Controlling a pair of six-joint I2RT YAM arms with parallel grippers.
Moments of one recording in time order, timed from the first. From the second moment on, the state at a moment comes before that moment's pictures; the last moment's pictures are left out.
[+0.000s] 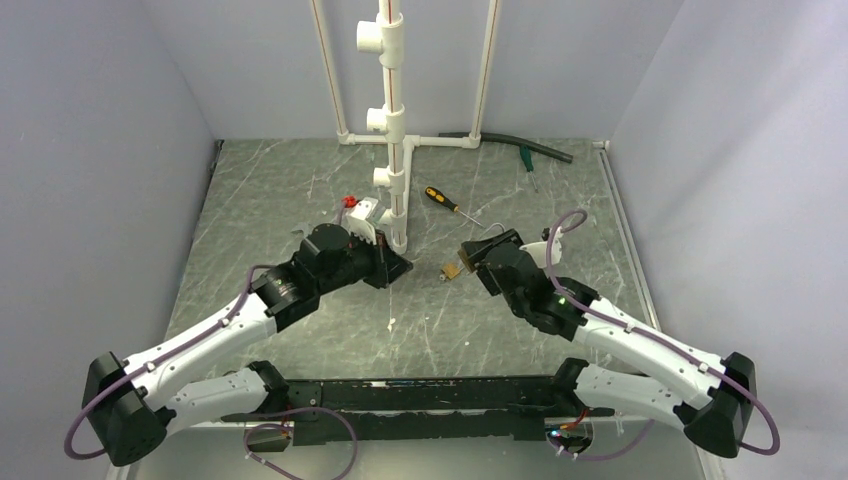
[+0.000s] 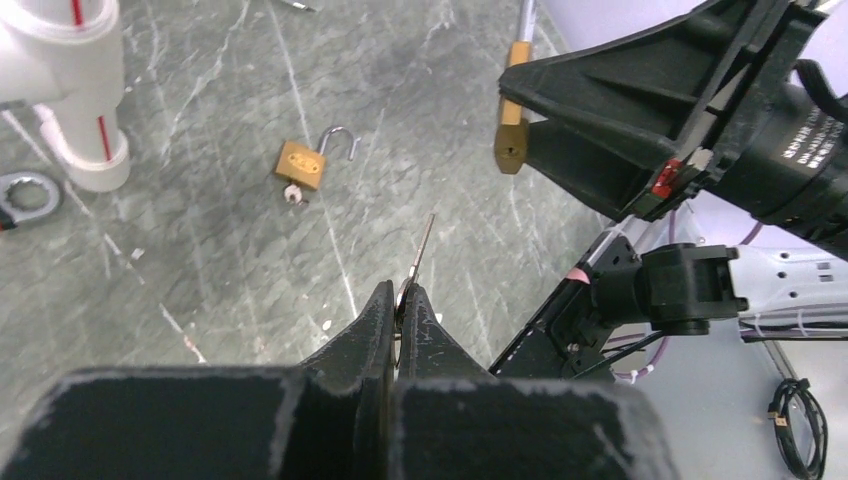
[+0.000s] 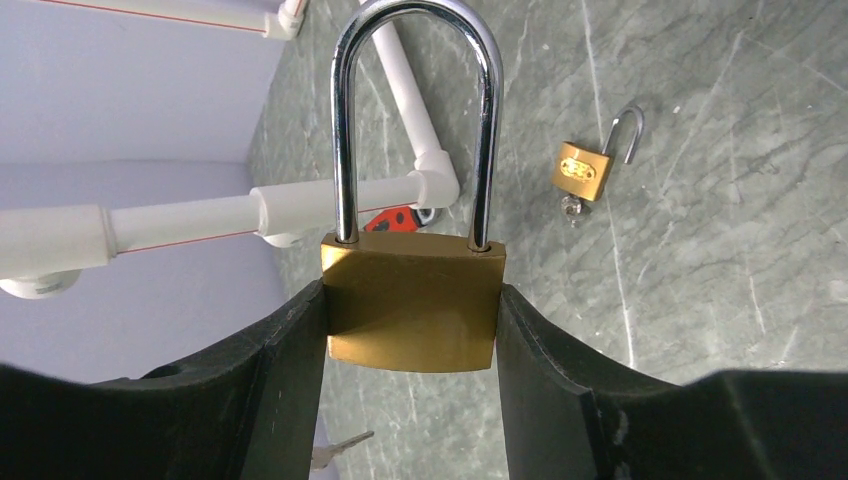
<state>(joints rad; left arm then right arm) -0.80 1.00 0.80 -0.15 0.11 -0.55 0.90 0.93 0.77 -0.48 0.62 1.54</state>
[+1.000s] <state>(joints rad) -0.88 1.11 0.80 0.10 0.13 -0.57 0.91 0.98 0.82 -0.32 0.56 1.54</state>
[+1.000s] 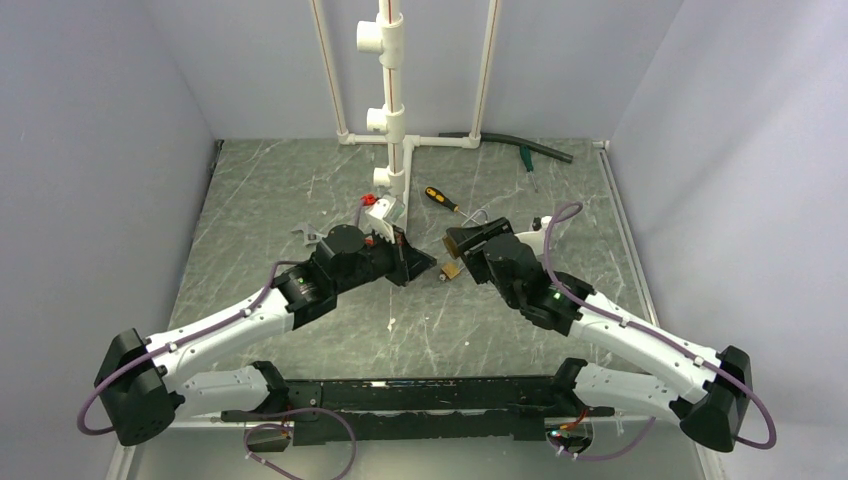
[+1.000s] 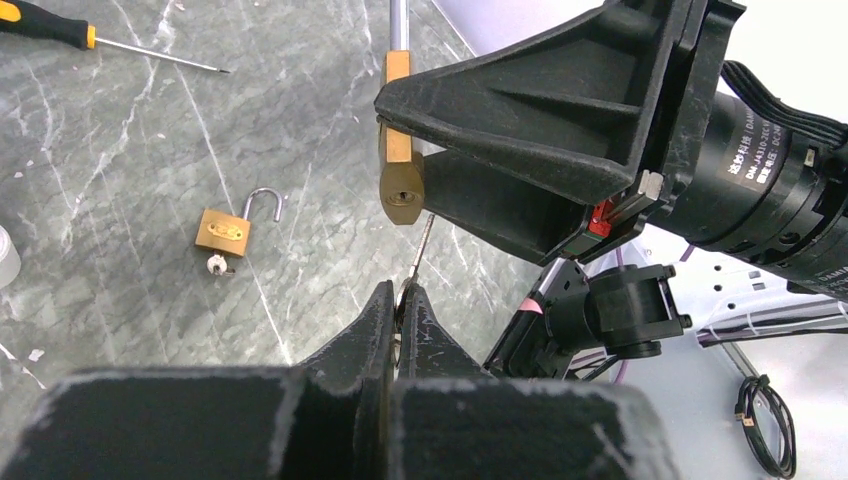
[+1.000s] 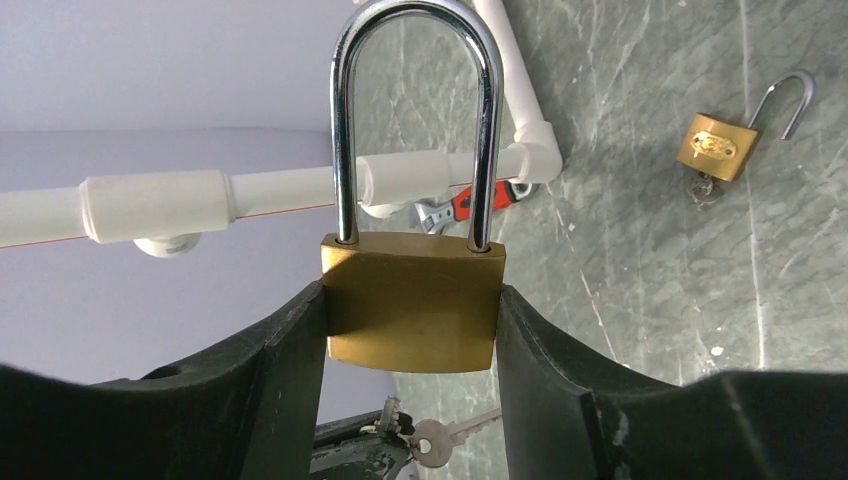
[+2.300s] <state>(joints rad) -0.88 1.12 0.79 0.13 0.08 -0.59 0.91 0.96 0.81 -0.27 0.53 1.54</state>
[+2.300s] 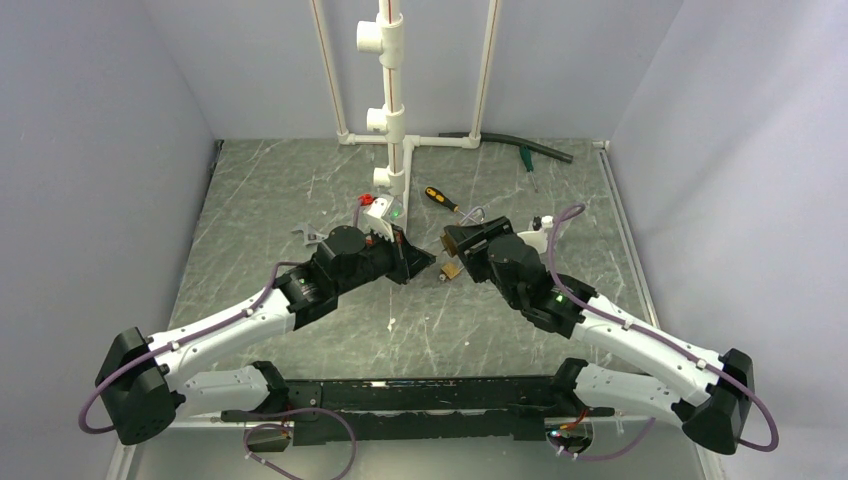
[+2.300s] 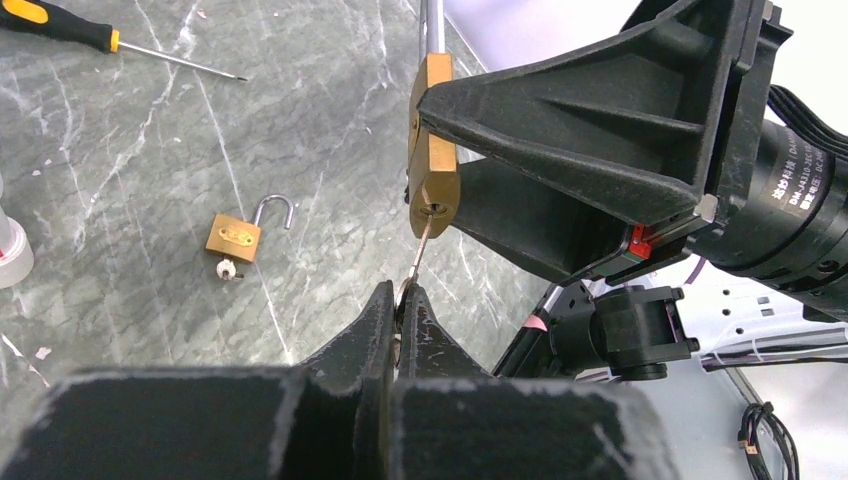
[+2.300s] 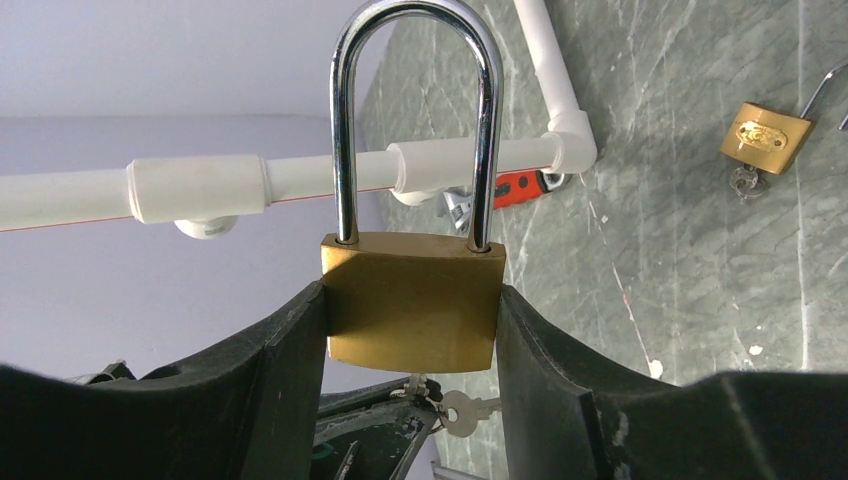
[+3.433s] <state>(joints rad) -0.89 1.07 0.79 0.10 0.02 -0.58 0.92 1.02 0.79 -0.22 0.49 1.48</state>
